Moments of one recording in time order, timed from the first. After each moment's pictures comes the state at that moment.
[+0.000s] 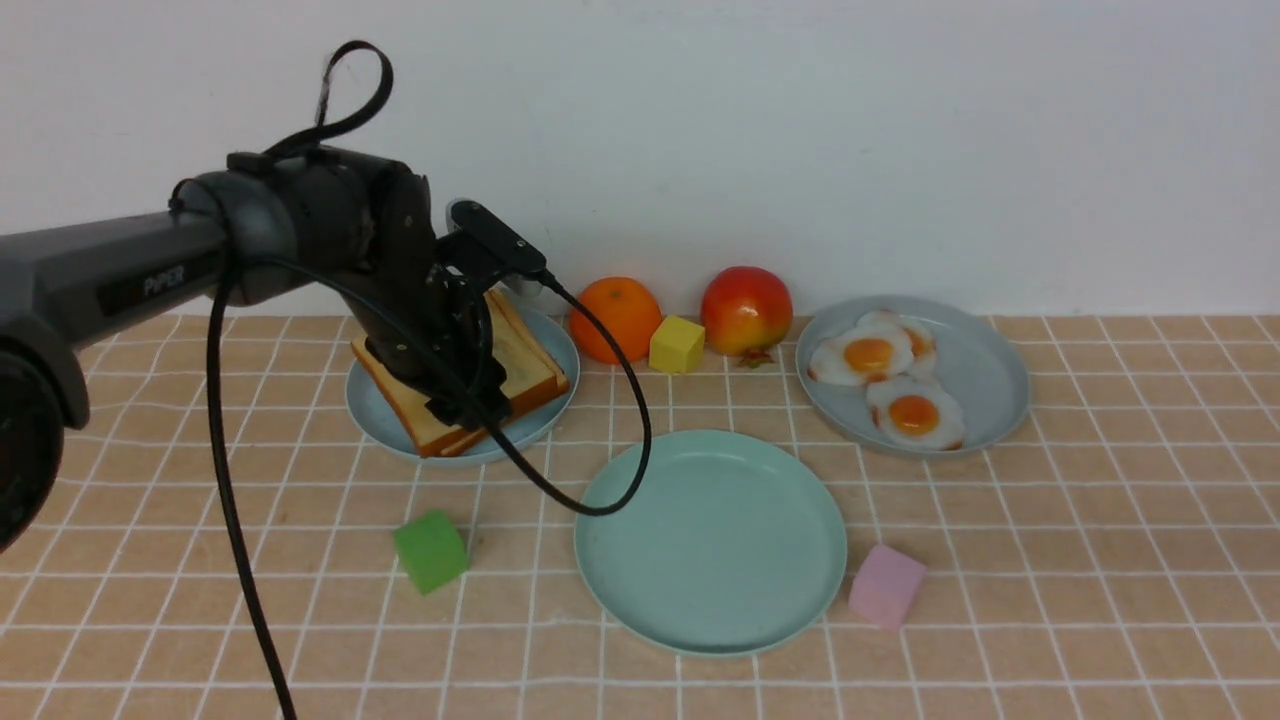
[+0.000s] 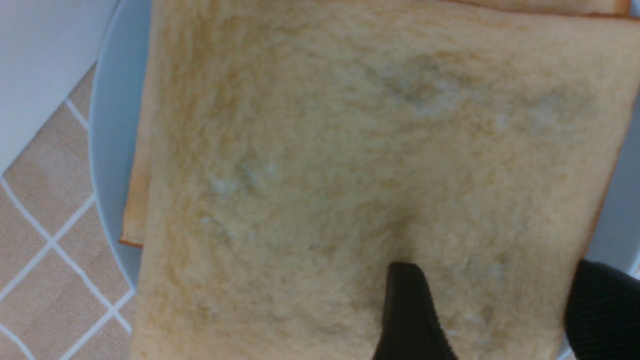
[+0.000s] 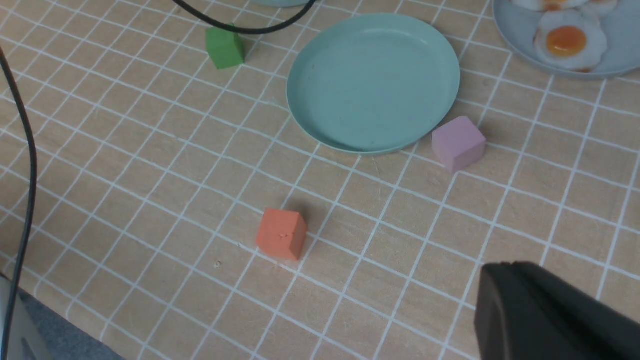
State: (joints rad) right arm 0.19 0.56 -0.88 0.39 1.11 -0.23; left arm -0.28 2.13 -1.68 0.05 0.74 0.47
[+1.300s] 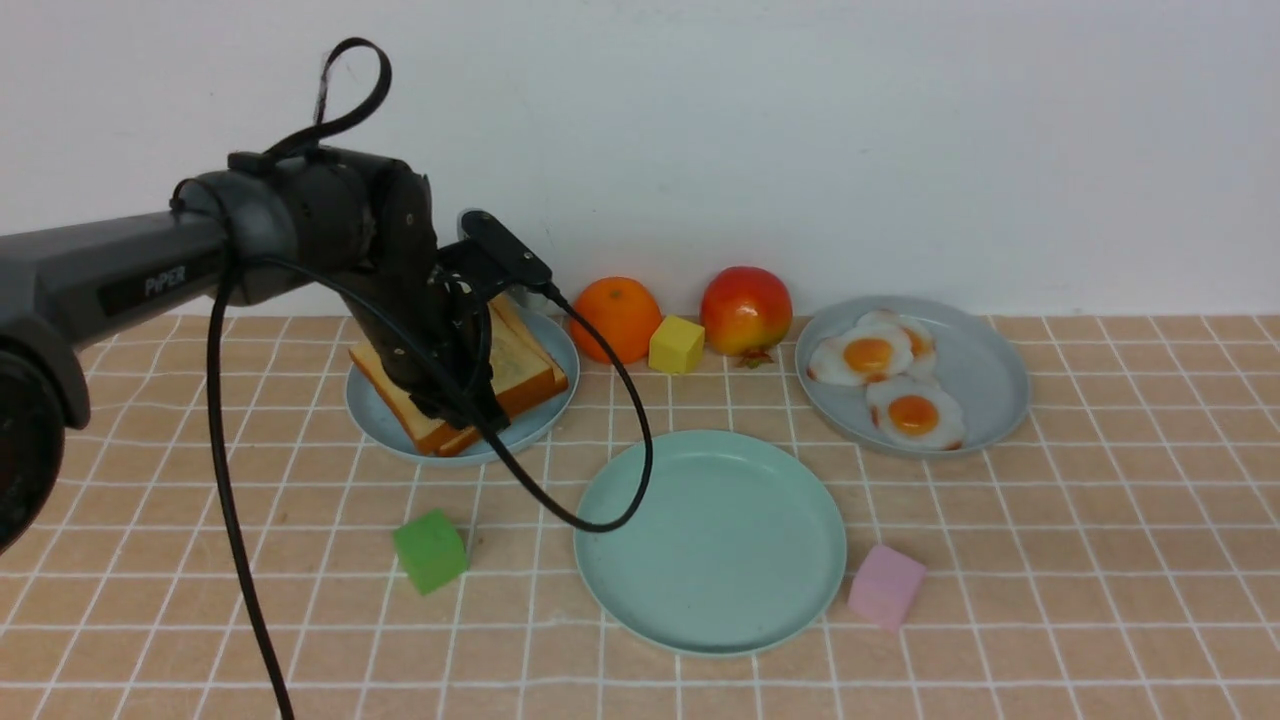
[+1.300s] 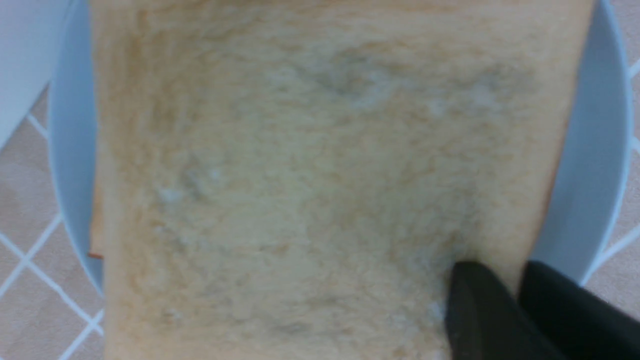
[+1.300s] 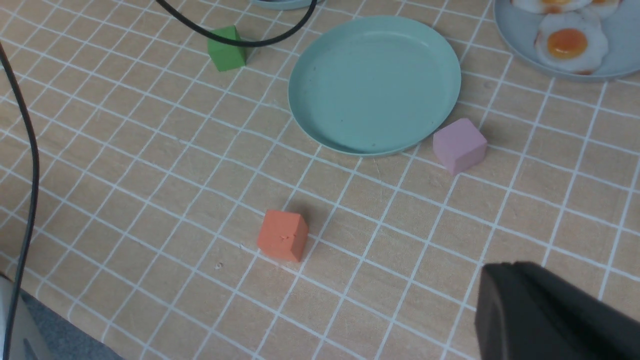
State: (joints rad) right arm 0.19 0.56 -0.88 0.40 1.11 -0.23; left arm -0.28 2.13 -1.68 0.02 0.78 0.55
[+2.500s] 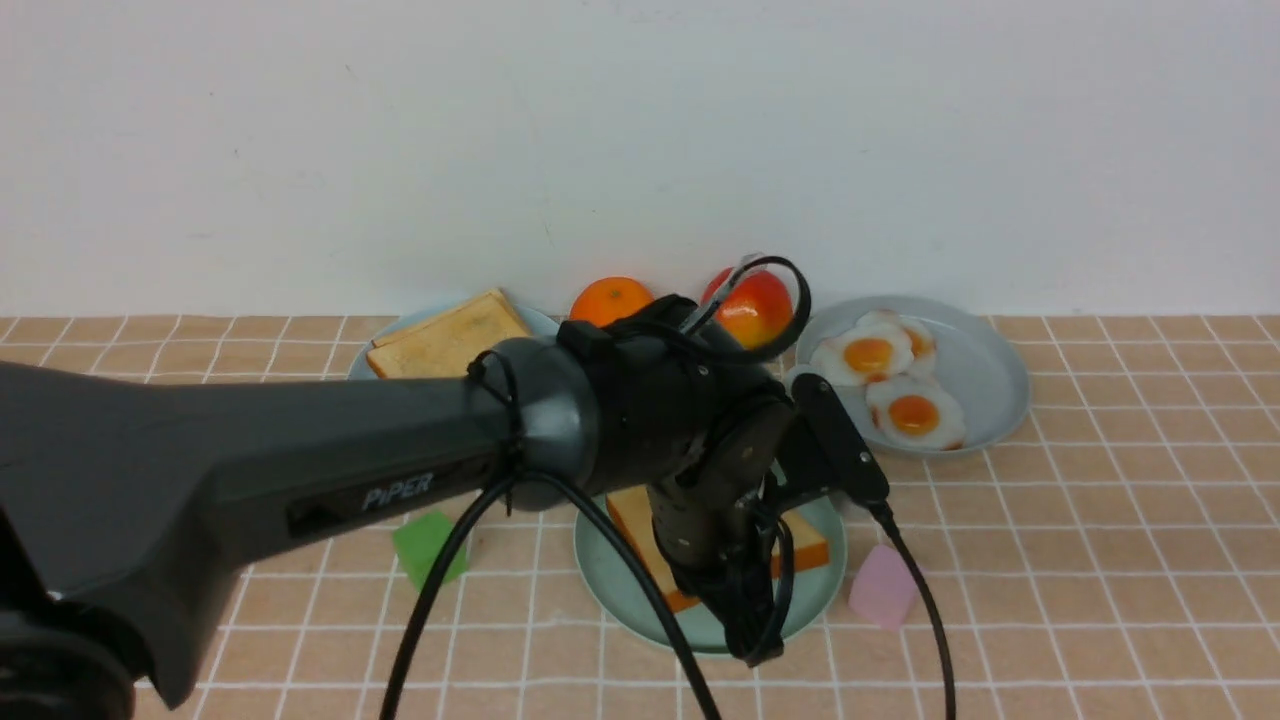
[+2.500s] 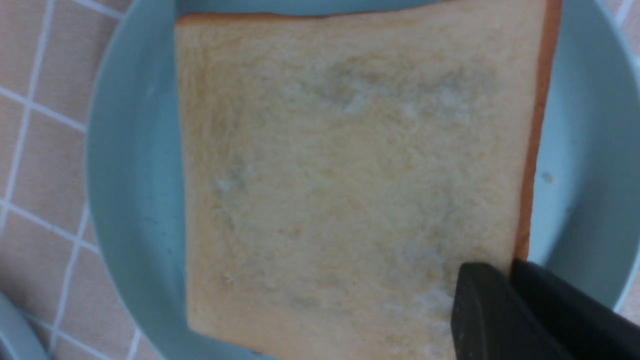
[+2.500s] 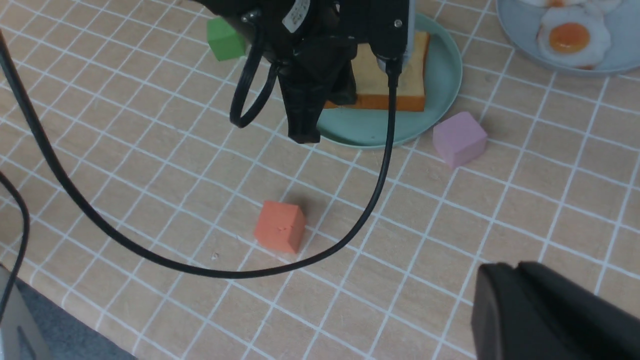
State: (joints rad) right arm 0.19 0.56 -0.88 0.39 1.13 -0.25; left arm -0.82 2.01 -1.50 0.19 0.74 0.29
